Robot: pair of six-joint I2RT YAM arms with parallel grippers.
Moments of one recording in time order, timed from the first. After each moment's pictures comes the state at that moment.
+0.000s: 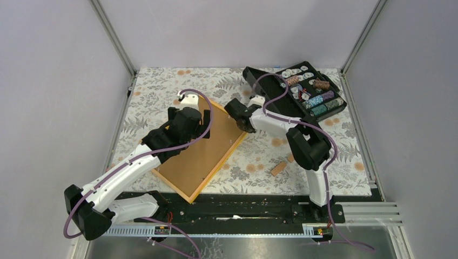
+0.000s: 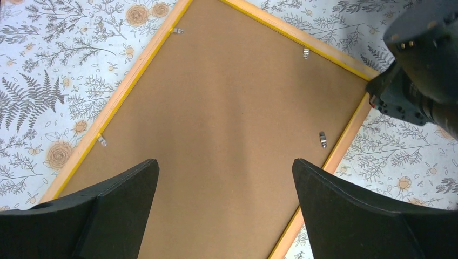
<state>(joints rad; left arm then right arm) -0.74 1.08 1.04 -0.62 -0.55 -0.39 0.76 2.03 1.46 -0.67 0.61 1.11</state>
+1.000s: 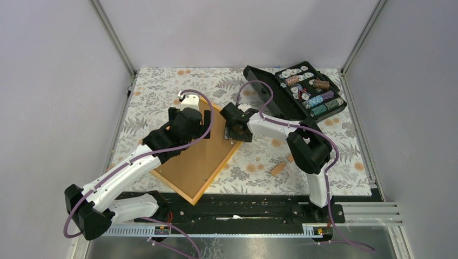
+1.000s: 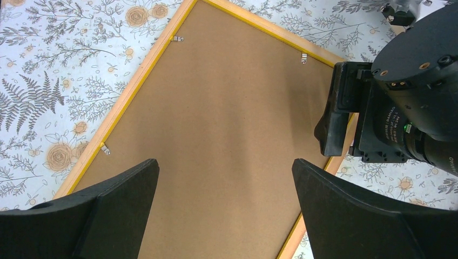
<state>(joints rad) -0.75 1.08 1.03 -0.61 -0.56 -0.38 0.81 2.02 1.47 -0.64 0.26 0.87</state>
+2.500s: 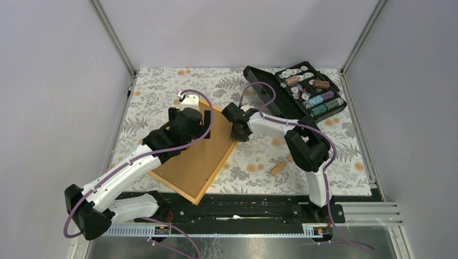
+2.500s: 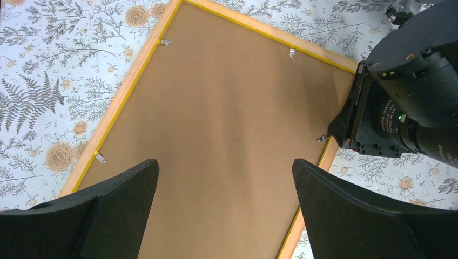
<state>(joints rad) -0.75 1.08 1.03 -0.61 -0.56 -0.38 0.79 2.05 1.47 -0.63 0.25 0.94</state>
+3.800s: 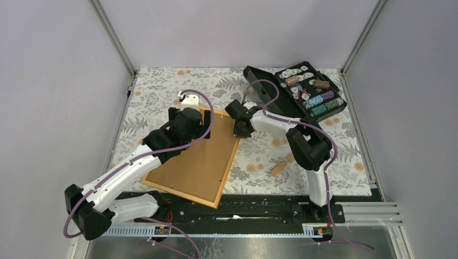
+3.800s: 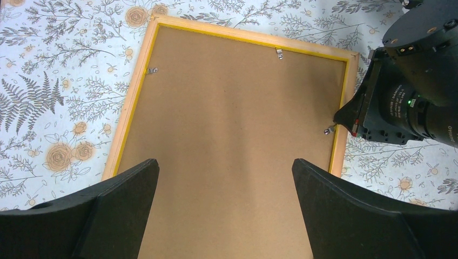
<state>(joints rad) -0.75 1.08 1.02 -0.61 -0.56 -0.38 0.75 2.05 1.46 -0.60 0.26 0.92</state>
